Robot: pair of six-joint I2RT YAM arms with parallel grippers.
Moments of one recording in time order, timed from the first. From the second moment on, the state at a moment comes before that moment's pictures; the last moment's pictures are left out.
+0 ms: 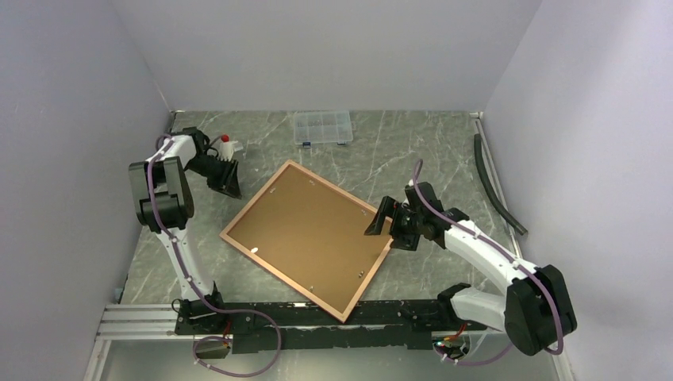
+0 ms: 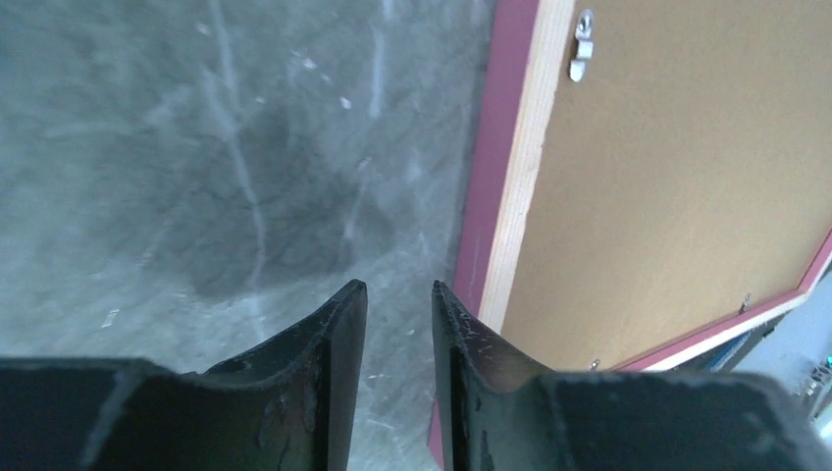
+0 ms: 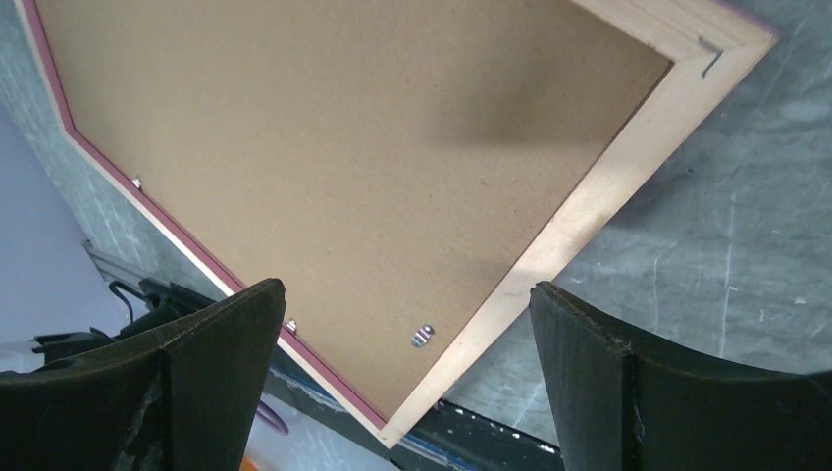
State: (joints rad) left arm 0.20 2.10 1.57 -1.00 0.60 0.59; right arm 0.42 1.13 0.62 -0.46 -0.28 0.80
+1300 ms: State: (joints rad) left arm -0.03 1.93 1.17 -0.96 0.65 0.60; right arm 0.09 1.54 0.94 -0.37 -0.32 0.67
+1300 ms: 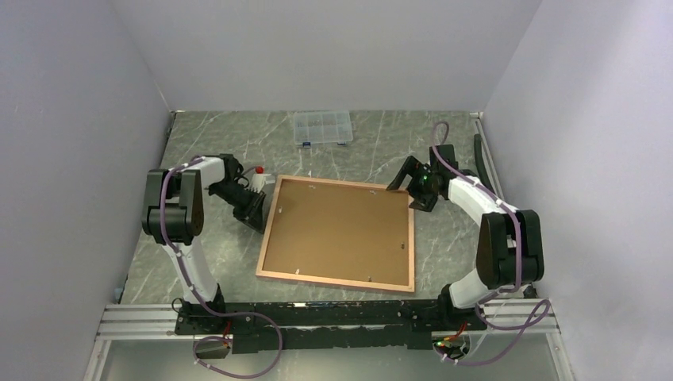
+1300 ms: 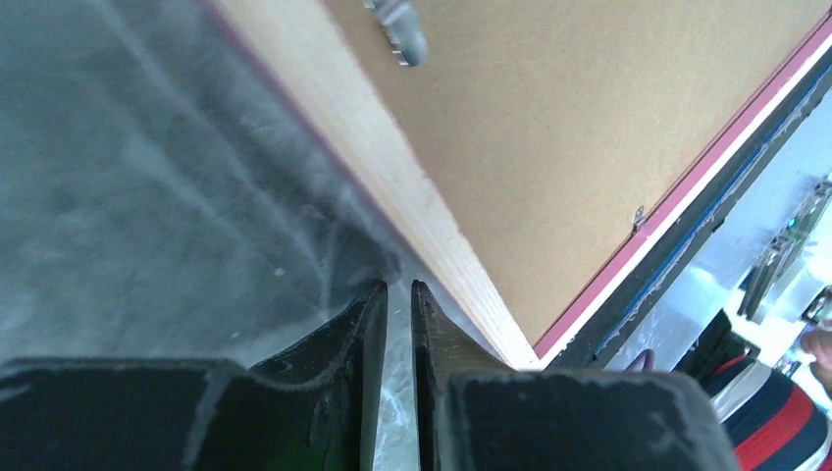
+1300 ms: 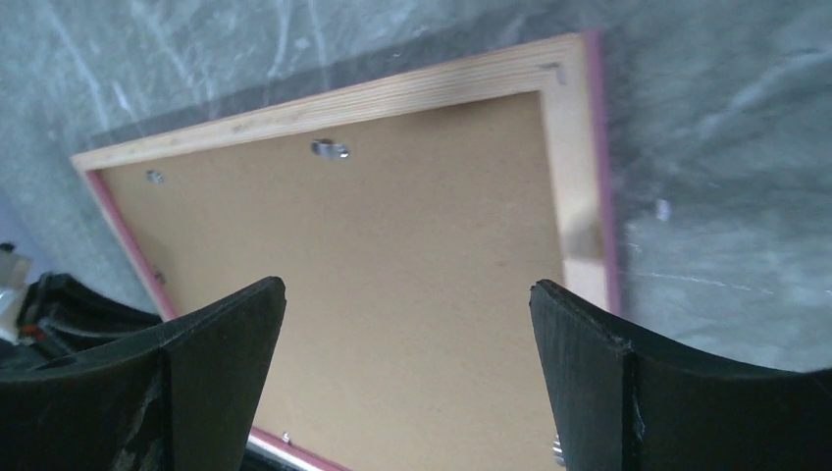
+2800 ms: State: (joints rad) left arm 0.08 2.08 1.24 -0.83 0.99 0.39; right arm 0.81 2.14 1.46 -0.02 -0.35 0.86
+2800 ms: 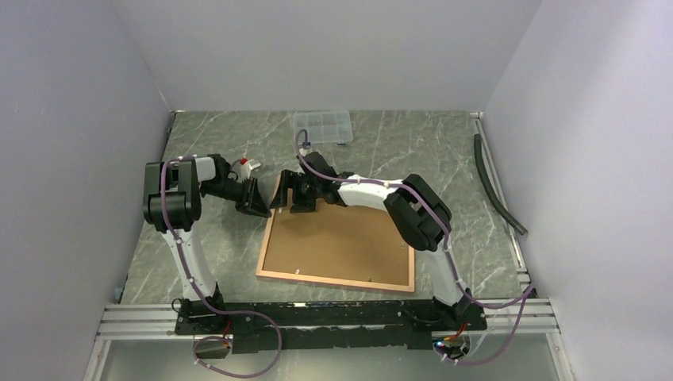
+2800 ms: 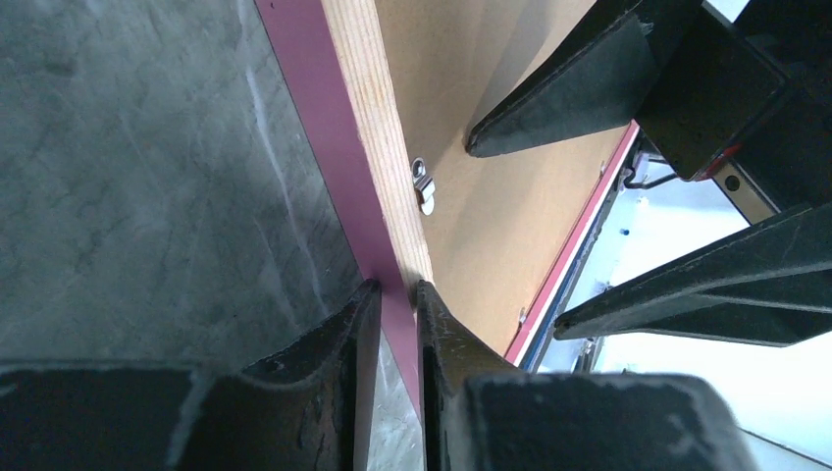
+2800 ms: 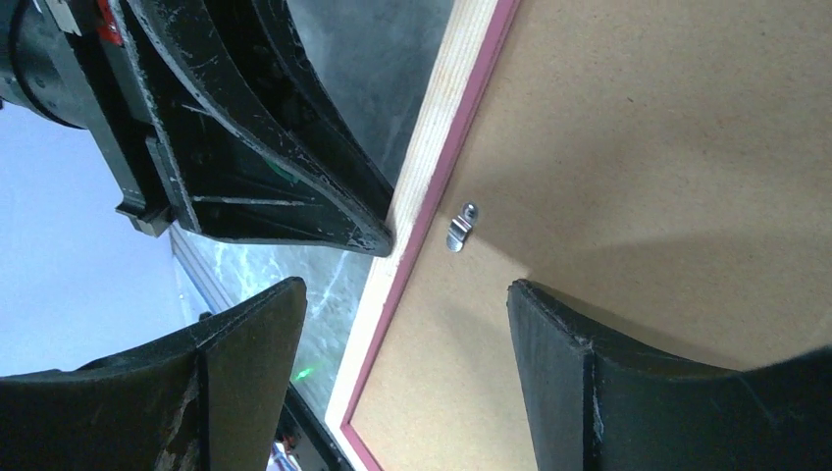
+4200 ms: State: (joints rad) left arm 0.09 2.06 1.21 -0.80 1.00 0.35; right arm 0.81 2.26 1.57 0.06 -0.46 0.95
